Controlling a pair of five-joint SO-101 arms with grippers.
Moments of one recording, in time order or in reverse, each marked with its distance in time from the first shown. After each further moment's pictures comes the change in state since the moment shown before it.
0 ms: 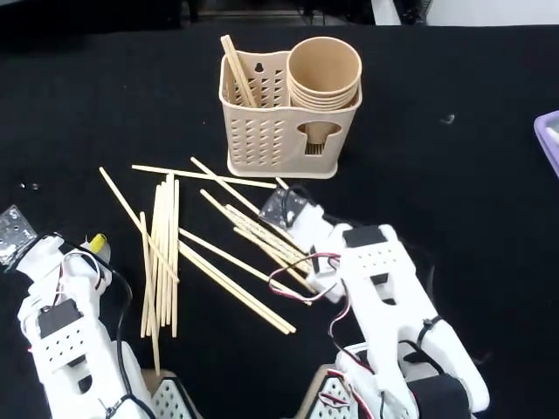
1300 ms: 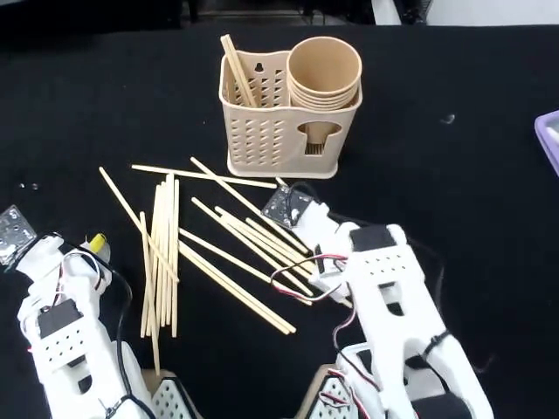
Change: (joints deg) left arm 0.1 0.0 0.0 0.0 0.0; right arm 0.8 -6.0 -2.3 7.0 -0.1
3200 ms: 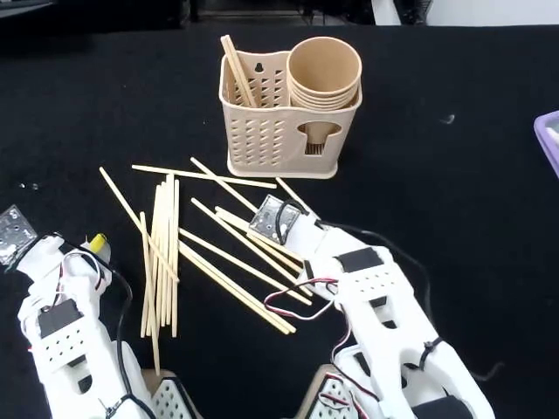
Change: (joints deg) left arm 0.0 0.0 0.0 0.0 0.0; right arm -4.0 -1.4 11.4 -21.5 1.4
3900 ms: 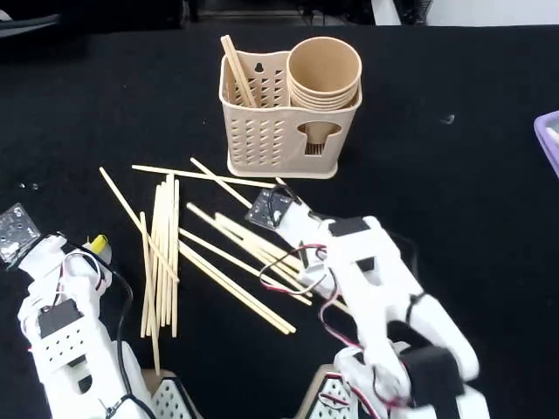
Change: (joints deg) left arm 0.0 0.0 0.0 0.0 -2.5; right arm 0.1 17.1 -12.8 9.8 0.2
